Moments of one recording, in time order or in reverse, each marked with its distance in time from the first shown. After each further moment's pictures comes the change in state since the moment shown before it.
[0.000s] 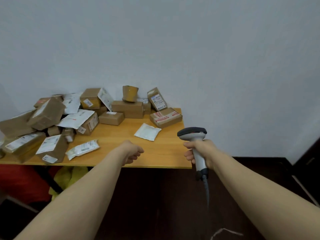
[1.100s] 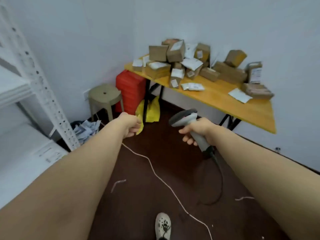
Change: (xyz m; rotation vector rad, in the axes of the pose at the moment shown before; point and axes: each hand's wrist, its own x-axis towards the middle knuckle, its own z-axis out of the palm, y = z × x) left_hand -0.296 -0.445 -0.315 -0.479 0.308 -0.179; right_hand -0.360 0.124 0.406 -0.756 -0.511 -0.038
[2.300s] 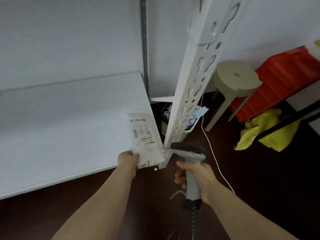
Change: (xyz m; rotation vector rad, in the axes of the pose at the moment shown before) left_hand 0.278 -0.376 -0.237 -0.801 0.821 -0.456; right_hand 0.290 -0.053 0.451 0.240 -0.579 0.090
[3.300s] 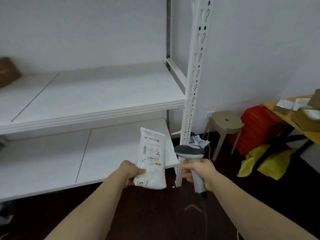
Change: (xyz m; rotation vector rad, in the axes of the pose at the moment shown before) left_hand -0.379 0.052 -0.228 0.270 -0.157 0.158; right_hand -0.328 -0.038 0.015 -0.178 -0.109 -0.290
